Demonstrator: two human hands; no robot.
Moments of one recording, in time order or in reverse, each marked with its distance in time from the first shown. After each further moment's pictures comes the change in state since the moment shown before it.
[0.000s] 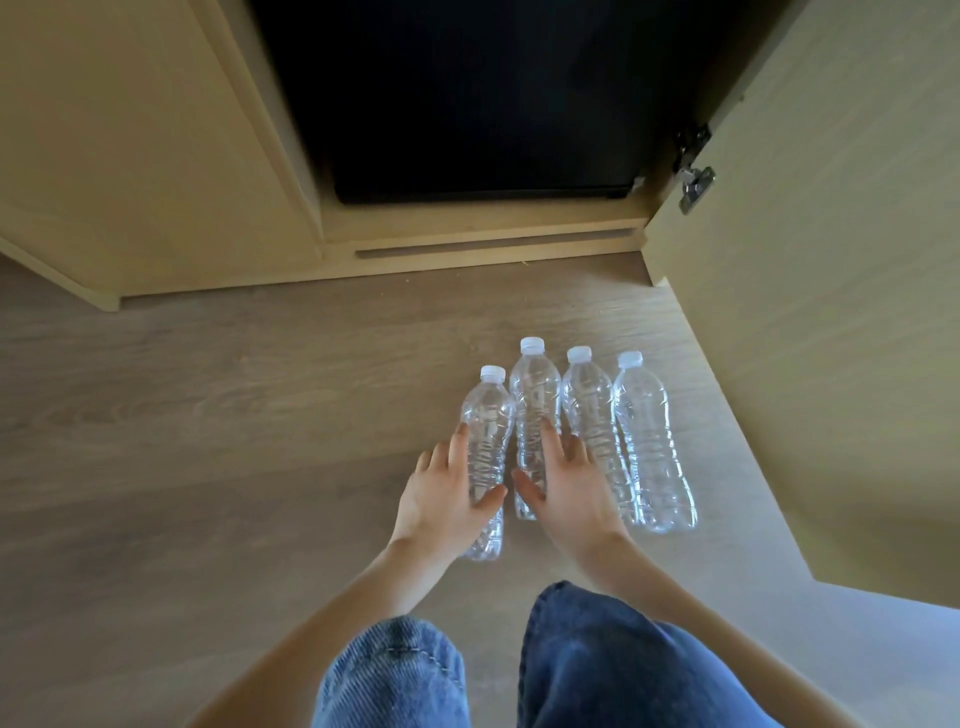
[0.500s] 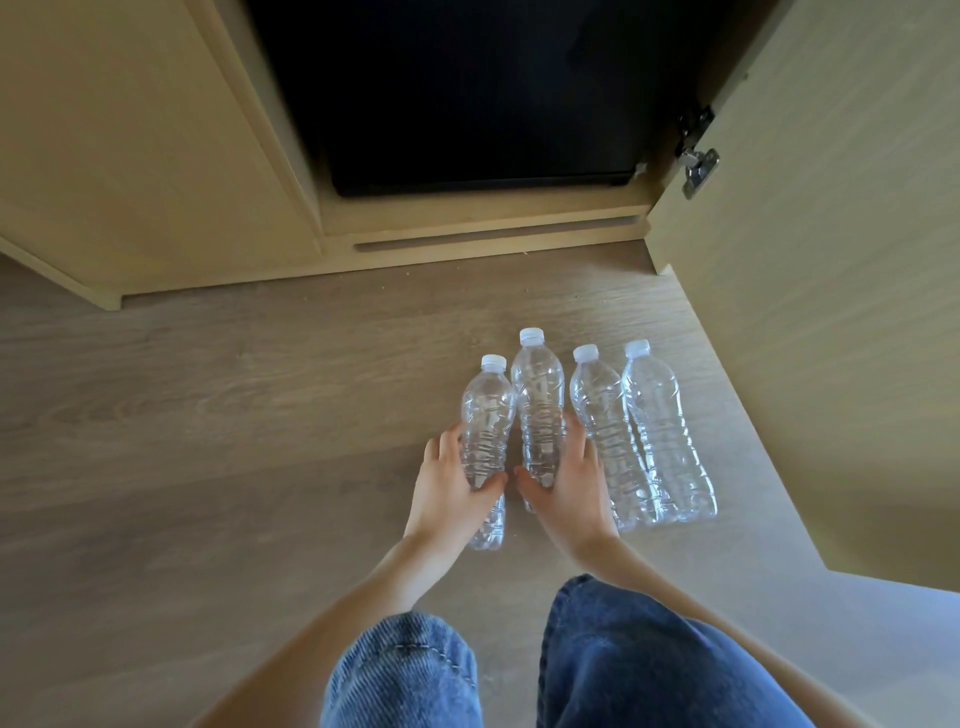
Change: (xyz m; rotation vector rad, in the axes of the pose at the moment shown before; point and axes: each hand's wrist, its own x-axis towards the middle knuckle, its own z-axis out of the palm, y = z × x) left_hand -0.003 0.007 0.002 -0.441 0.038 -0.222; right_hand -0.009 -0.007 0.014 0.395 0.114 0.183
